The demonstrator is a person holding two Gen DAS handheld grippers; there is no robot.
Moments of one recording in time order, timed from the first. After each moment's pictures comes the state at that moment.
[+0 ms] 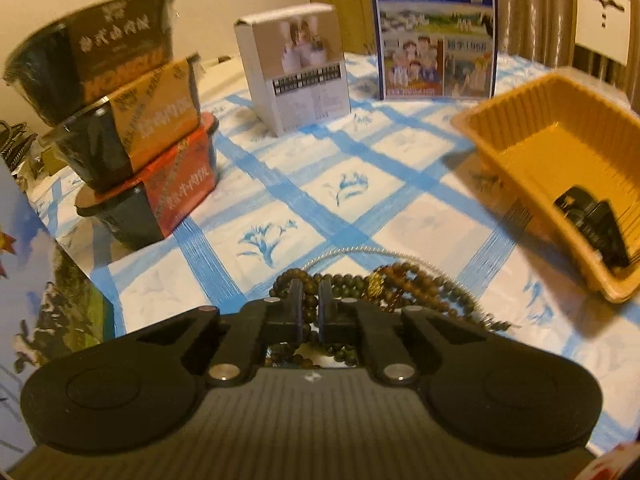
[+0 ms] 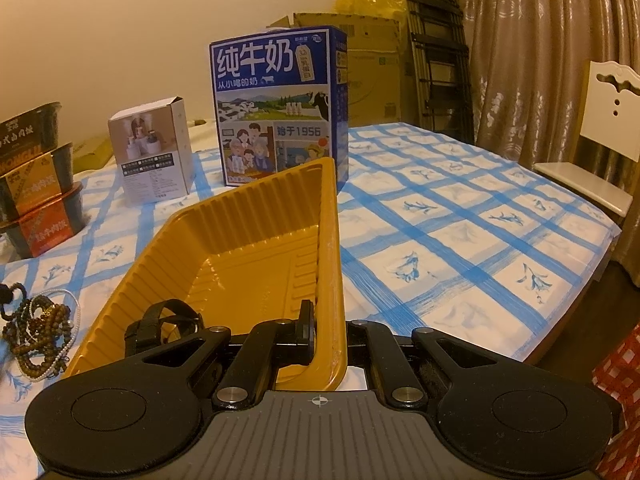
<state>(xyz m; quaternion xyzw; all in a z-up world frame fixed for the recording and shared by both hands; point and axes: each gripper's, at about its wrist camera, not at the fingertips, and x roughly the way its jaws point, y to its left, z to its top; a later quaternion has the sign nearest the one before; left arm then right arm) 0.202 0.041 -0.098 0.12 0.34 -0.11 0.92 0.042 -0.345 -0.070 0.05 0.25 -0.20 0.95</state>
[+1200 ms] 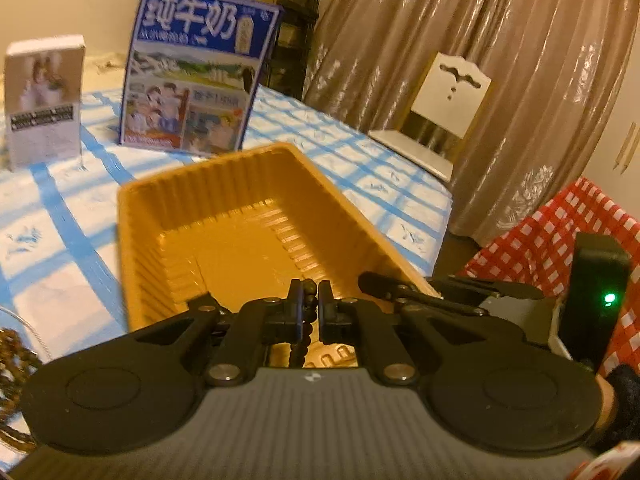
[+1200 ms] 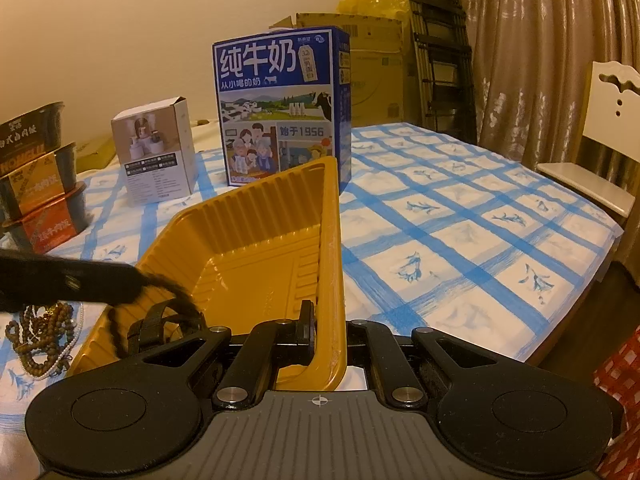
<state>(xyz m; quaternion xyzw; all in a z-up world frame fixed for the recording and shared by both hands) 0.173 -0.154 -0.064 -0.05 0.34 -0.36 0.87 0.042 -0.346 -0.070 0.05 0.25 -0.19 0.95</state>
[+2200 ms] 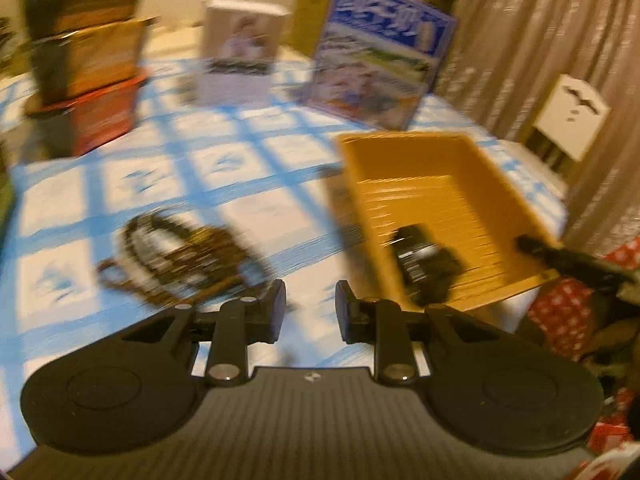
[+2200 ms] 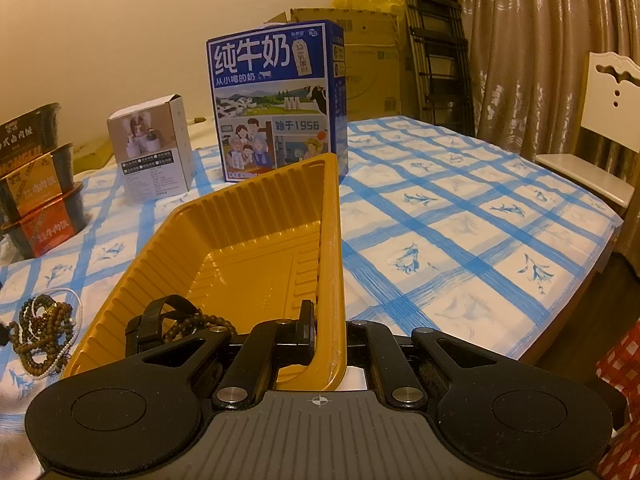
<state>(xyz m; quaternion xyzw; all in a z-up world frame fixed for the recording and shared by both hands) 0.132 -0.010 -0.082 -0.07 0.38 -0.15 0.91 0.039 -0.348 -0.074 0.06 0.25 -0.19 0.95</state>
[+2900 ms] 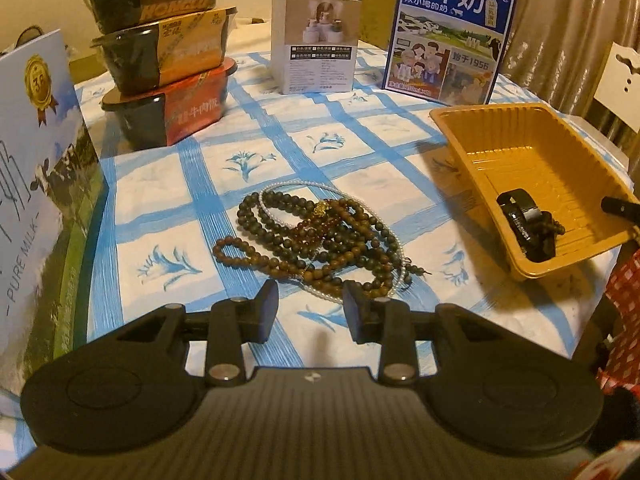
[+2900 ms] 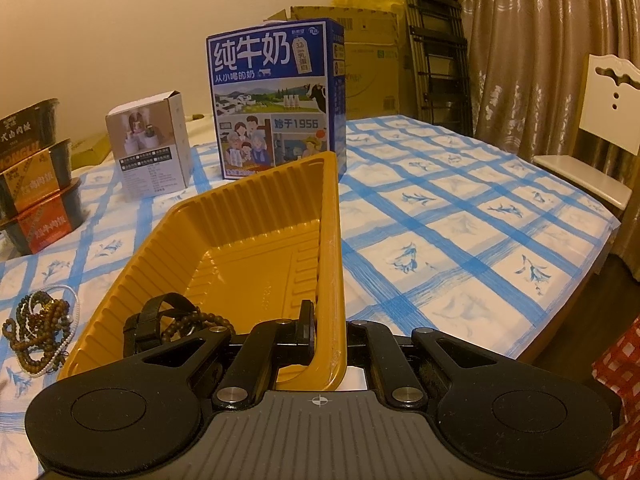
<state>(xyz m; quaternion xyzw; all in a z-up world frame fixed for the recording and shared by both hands) 0.127 0.036 -0.098 0.00 0.39 -0.08 0.92 0.036 -0.351 -0.077 0.06 0.25 -0.20 0.95</state>
